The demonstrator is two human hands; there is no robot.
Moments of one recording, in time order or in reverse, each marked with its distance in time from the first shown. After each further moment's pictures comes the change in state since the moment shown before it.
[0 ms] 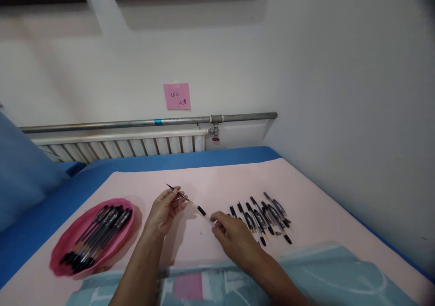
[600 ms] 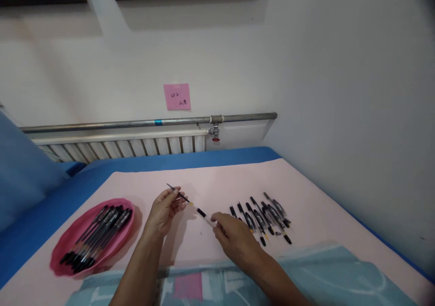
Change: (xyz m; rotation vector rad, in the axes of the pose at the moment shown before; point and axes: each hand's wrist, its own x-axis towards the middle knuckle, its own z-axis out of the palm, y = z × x) left_hand -0.003 0.002 0.002 0.059 0.018 0.047; right_hand -0.001 0.000 -0.002 -0.131 0.003 -0.051
